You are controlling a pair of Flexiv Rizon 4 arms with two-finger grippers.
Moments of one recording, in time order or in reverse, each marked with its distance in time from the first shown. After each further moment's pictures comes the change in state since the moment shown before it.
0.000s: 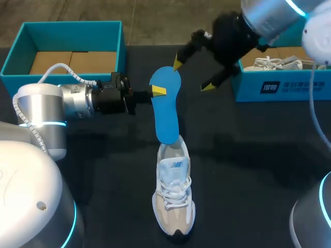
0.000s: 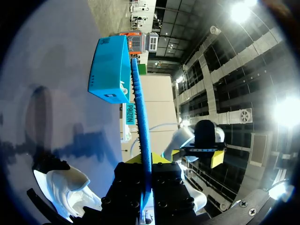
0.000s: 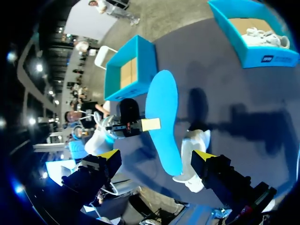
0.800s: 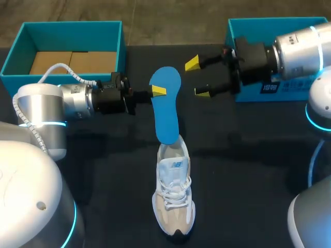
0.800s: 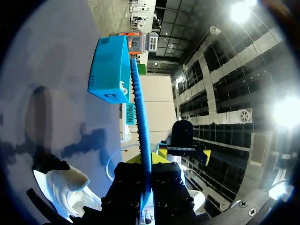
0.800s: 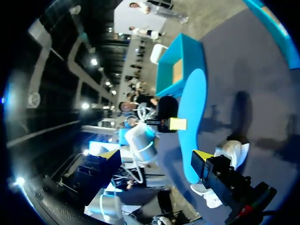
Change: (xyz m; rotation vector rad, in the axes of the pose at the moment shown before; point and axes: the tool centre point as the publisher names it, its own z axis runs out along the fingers) left arm 0.000 0.000 0.000 0.000 0.000 0.000; right arm -0.009 -0.002 -0.005 0.036 0.580 -0.135
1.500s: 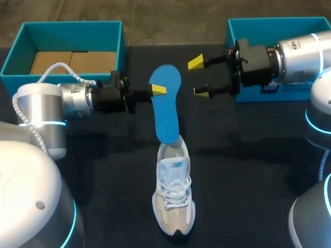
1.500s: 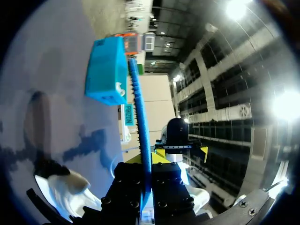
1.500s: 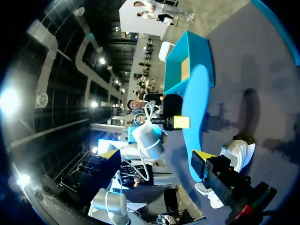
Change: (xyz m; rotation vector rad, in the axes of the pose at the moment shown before) left arm 0.005 -0.006 -0.002 0.009 0.008 0.087; right arm 0.001 0.001 -0.003 0.016 0.062 -0.001
